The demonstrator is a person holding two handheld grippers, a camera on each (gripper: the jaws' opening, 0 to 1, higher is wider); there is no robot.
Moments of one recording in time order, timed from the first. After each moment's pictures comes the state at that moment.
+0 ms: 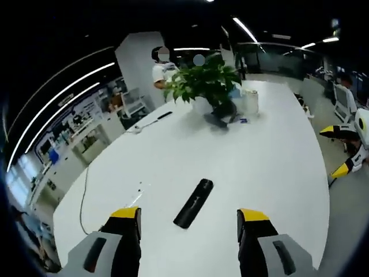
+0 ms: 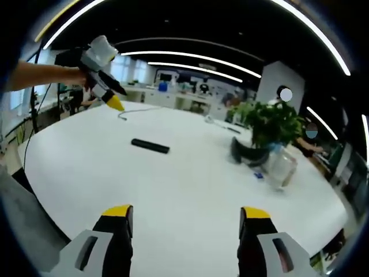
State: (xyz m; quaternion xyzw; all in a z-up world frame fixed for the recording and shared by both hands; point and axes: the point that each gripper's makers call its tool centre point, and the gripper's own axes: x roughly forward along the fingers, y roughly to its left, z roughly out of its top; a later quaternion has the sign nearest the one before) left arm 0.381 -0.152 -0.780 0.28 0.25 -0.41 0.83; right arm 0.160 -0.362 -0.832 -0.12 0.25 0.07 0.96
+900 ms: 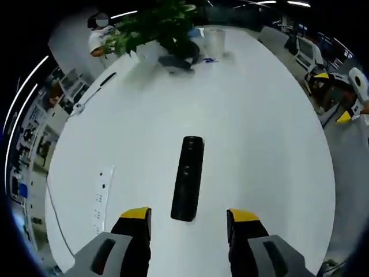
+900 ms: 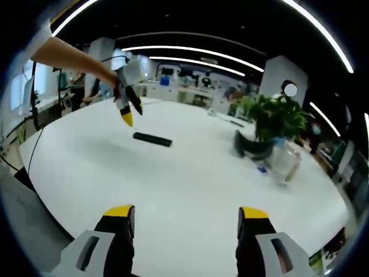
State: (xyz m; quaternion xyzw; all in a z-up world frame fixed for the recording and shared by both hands) left arm 0.434 -0.160 -0.887 0.40 0.38 -0.52 0.65; right arm 0.160 -0.361 -0.842 -0.12 0.28 0.08 0.95
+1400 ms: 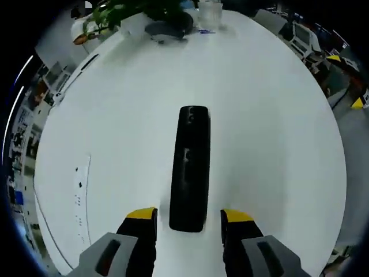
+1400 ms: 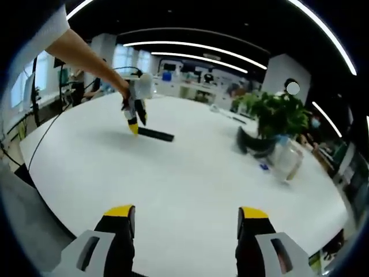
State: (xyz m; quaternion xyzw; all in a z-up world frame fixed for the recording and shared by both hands) left arm 0.447 -0.158 -0.948 0.43 0.44 -0.51 0.60; right arm 0.160 -0.360 -0.848 -0.13 0.29 0.08 0.94
